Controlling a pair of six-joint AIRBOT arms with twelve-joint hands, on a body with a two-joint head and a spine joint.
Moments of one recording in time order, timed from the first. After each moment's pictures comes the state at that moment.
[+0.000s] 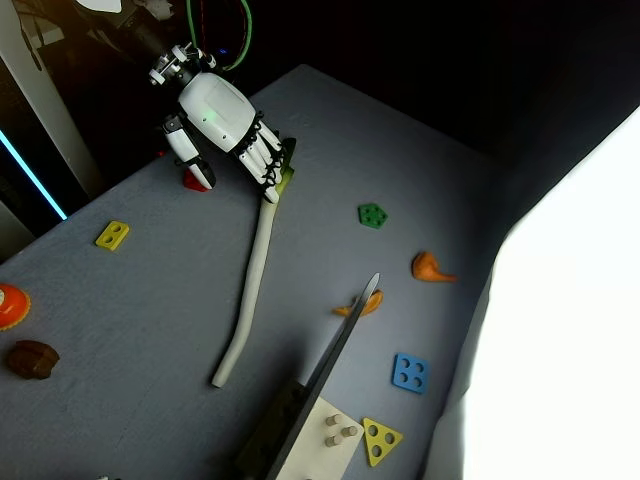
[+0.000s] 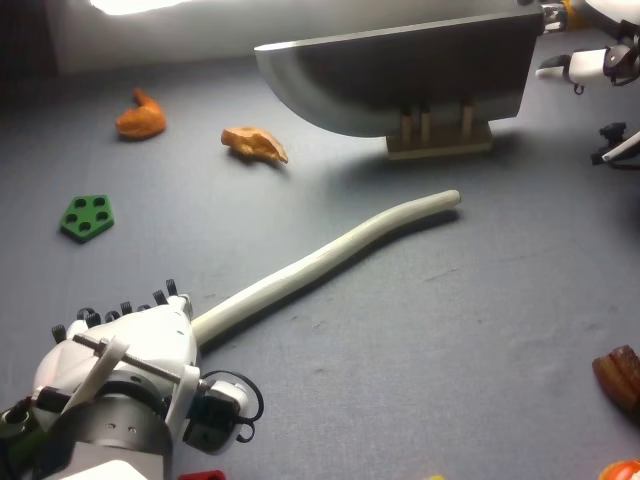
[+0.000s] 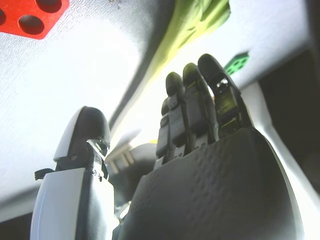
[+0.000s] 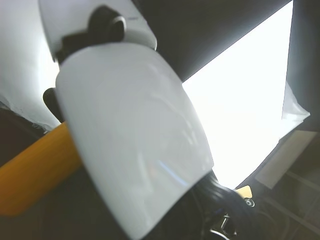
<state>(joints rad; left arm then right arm) 0.66 -1.17 0.49 1.34 1.50 -1.15 -0.52 -1.43 1.94 0.02 0.60 -0.70</state>
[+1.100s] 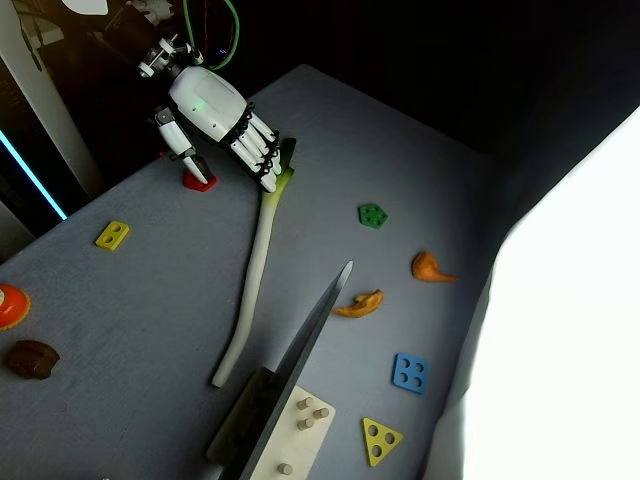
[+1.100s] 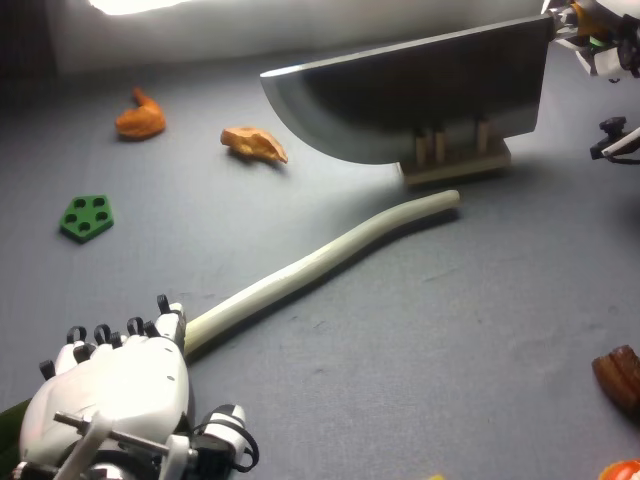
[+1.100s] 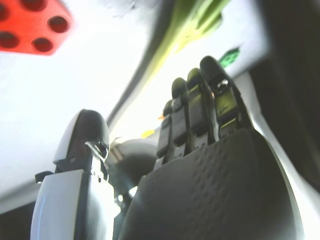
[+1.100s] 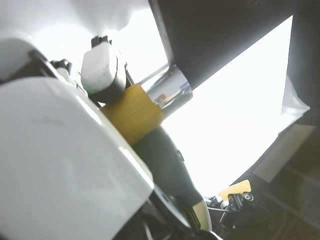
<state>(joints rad) 0.81 -1.21 0.43 1.54 1.62 -1.30 -0.52 -1.43 1.95 0.03 0.65 -0.74</state>
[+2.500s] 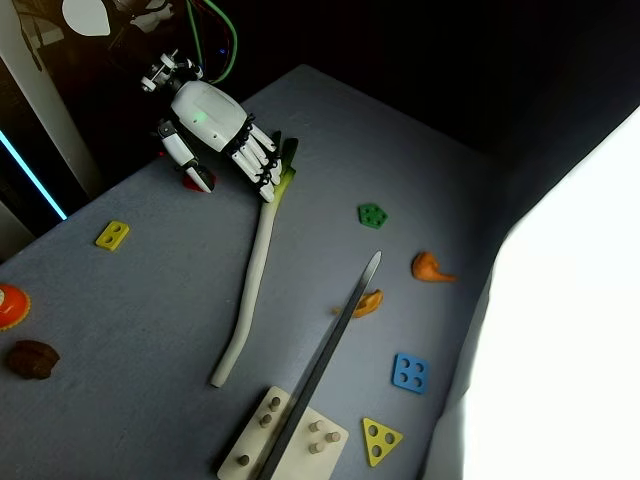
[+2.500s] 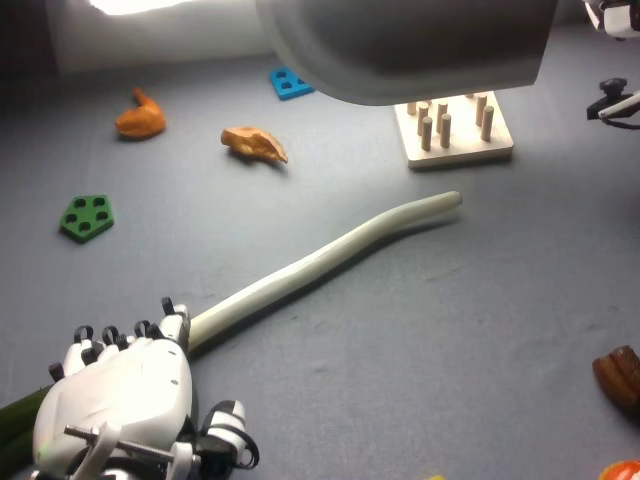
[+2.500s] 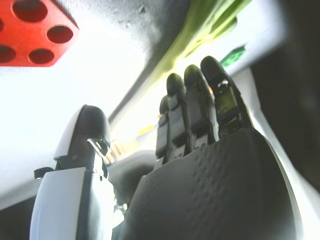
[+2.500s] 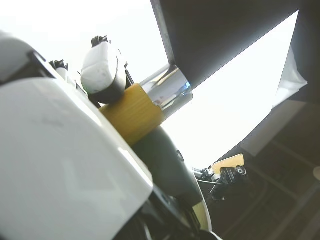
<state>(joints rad) 0.88 -1.26 0.50 1.64 1.63 -1.38 -0.49 -1.41 1.94 0.14 0.76 -0.78</state>
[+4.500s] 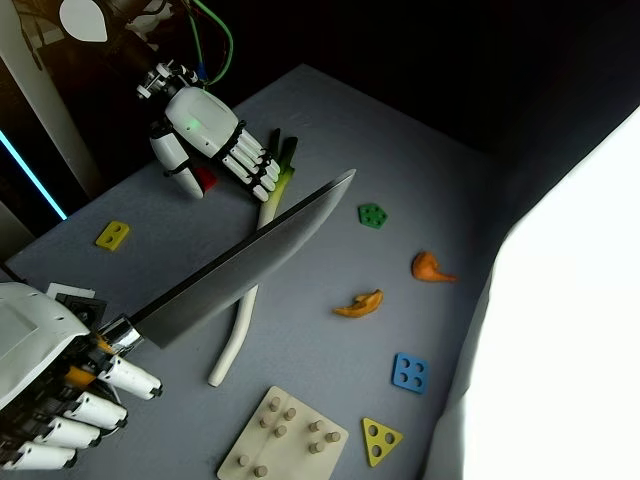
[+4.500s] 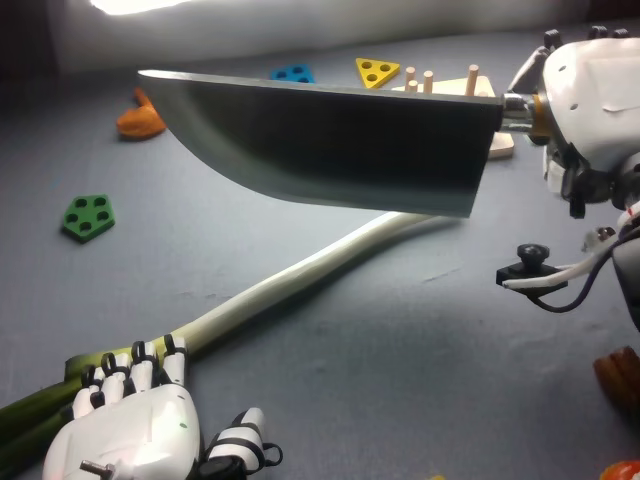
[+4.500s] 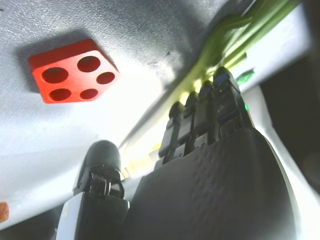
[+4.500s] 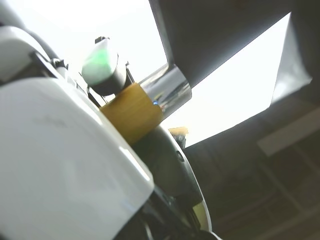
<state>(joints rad) 0.93 -1.30 0.49 1.58 1.62 -1.37 -0.58 -1.26 0.95 0.89 1.37 -1.76</state>
